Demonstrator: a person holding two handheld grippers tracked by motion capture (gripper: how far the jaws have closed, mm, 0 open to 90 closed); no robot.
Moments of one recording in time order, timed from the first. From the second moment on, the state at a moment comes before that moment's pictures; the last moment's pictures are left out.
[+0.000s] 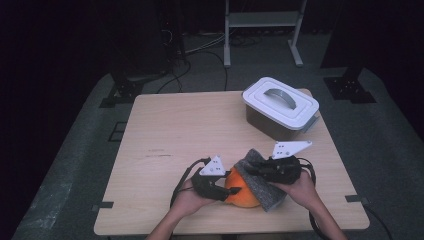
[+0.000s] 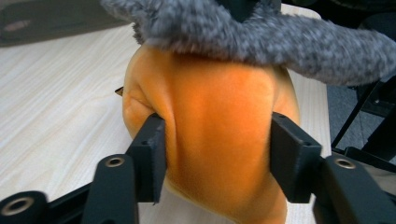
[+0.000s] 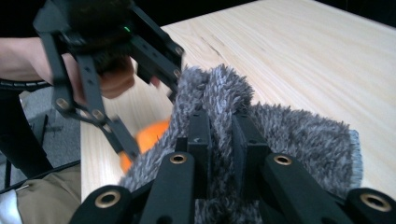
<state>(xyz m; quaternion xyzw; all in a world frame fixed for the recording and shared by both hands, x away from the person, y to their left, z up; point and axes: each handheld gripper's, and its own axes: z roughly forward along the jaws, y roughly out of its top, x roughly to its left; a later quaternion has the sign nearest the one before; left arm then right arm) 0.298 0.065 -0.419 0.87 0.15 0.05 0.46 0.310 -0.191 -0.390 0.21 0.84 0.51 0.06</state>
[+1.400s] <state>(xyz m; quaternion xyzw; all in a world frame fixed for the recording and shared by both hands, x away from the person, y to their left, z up) 0.293 0.056 -0.412 0.88 0.13 0.04 0.46 0.297 -0.203 -0.375 0.20 0.83 0.50 0.09</state>
